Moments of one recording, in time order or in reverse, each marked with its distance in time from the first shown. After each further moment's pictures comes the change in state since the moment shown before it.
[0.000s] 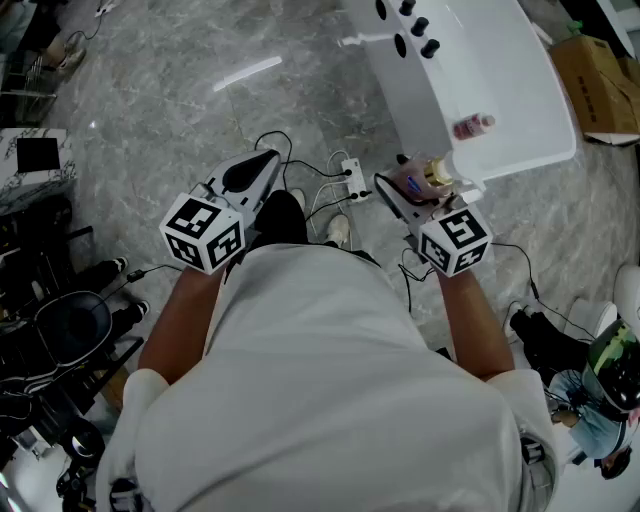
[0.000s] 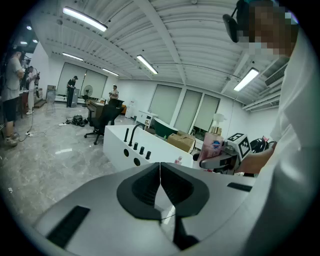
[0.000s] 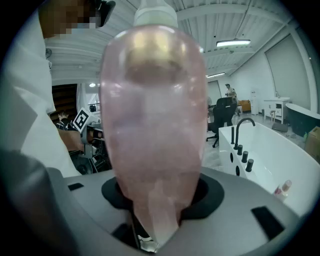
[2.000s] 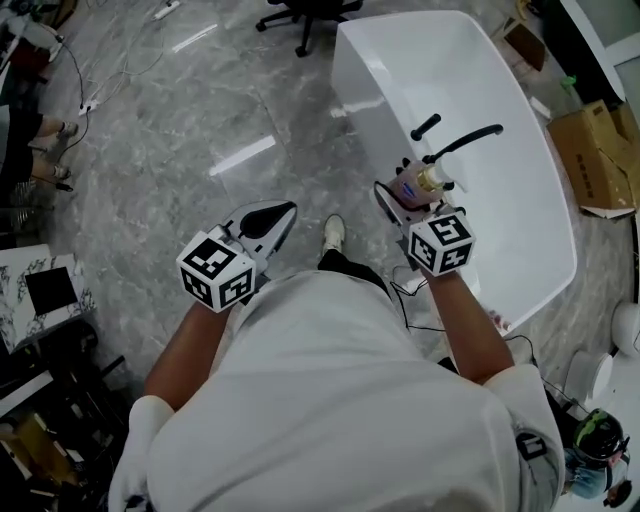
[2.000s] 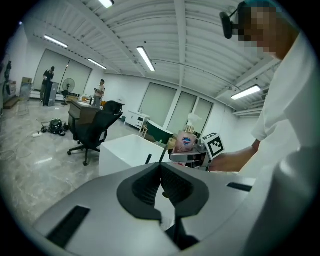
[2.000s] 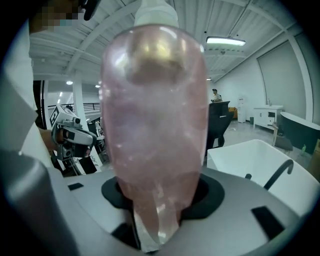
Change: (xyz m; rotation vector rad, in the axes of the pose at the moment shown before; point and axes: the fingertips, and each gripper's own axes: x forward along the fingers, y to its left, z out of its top) left arm 0.242 0.426 0.302 0.058 0.029 -0.212; right arm 0.439 -0.335 0.311 0.038 -0.058 -0.212
